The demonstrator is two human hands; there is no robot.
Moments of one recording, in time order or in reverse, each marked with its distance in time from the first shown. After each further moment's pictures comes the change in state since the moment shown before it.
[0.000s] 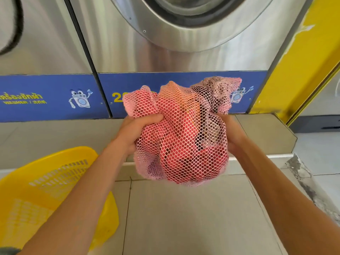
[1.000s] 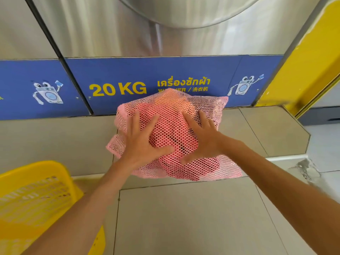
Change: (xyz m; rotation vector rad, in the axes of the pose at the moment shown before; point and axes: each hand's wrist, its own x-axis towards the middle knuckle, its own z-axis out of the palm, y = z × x) left_hand 0.103 -0.111 -0.012 1.189 0.121 0.351; right_hand 0.103 0.066 -0.011 -1.623 -0.315 -0.066
